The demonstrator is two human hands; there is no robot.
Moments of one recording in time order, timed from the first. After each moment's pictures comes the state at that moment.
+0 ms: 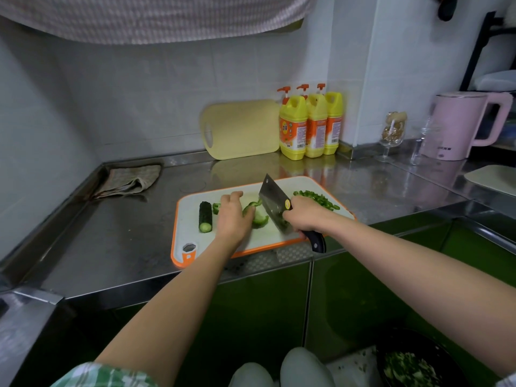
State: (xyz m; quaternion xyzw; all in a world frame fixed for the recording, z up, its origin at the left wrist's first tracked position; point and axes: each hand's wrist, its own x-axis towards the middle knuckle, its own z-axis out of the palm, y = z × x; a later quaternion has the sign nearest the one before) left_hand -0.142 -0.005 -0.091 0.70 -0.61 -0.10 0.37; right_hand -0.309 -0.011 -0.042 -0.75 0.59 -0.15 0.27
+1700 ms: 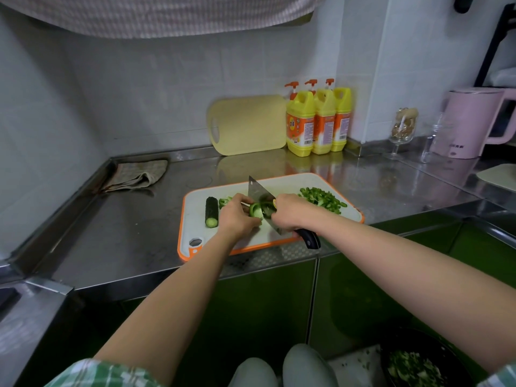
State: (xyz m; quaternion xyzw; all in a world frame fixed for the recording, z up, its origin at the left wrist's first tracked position) left_hand -0.136 0.004 -0.086 0.70 -0.57 -0.18 0.38; right_hand -0.270 0.006 -0.025 -0.80 0.59 0.00 0.14
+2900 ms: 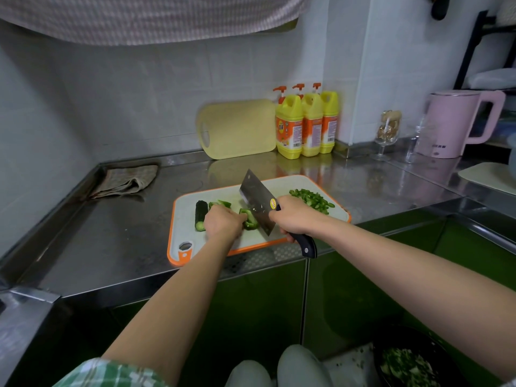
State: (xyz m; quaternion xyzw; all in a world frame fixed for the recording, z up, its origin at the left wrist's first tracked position) left_hand -0.141 -0.010 -0.092 0.78 -0.43 -0.20 0.41; right_hand -0.303 0.015 -0.035 -0.75 0.54 -0.19 0.33
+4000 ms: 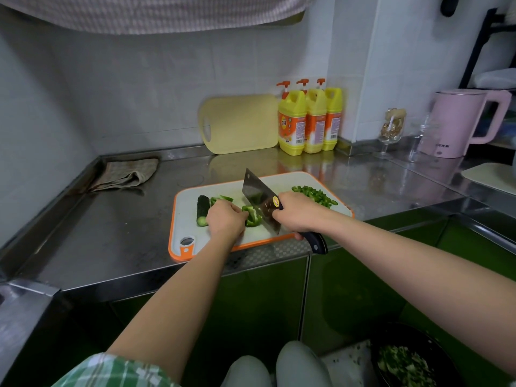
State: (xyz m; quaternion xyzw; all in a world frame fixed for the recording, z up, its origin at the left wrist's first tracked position) left_hand -0.143 -0.001 -0.092 0.77 -0.47 -0.16 0.40; right_hand -0.300 0.023 -0.024 -0.79 0.56 -0.10 0.23
